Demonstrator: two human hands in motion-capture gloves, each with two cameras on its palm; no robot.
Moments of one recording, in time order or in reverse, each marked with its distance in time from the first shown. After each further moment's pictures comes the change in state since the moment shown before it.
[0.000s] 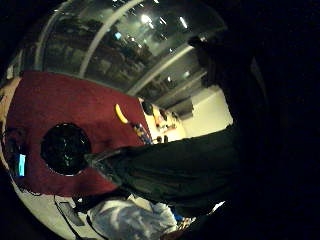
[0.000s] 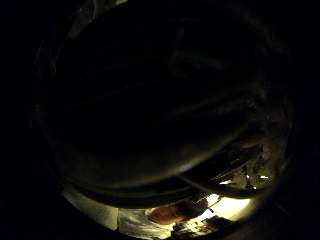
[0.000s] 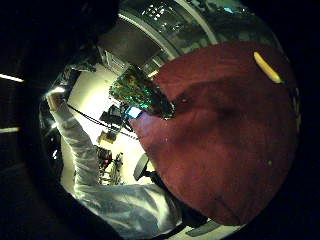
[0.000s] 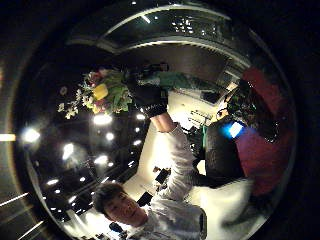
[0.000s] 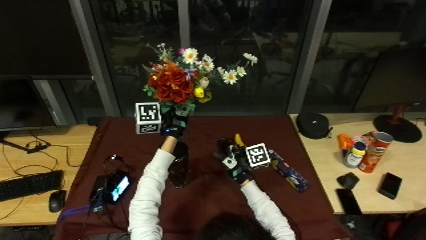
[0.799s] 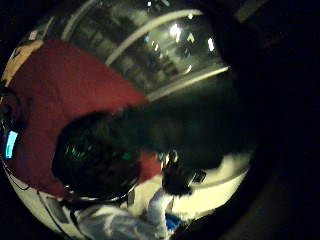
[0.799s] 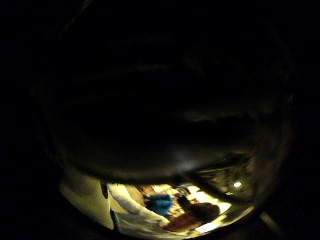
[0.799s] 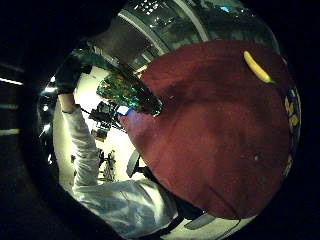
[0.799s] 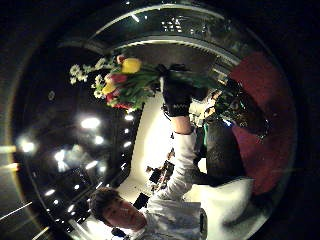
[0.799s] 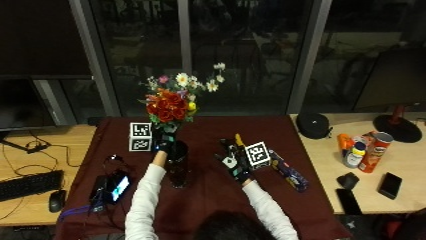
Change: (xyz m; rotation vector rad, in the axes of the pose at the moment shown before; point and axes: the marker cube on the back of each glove) left arm -0.141 0.001 -0.030 0.127 -0.048 -0.242; right arm 0.002 -0.007 -0.006 -0.038 0.156 0.046
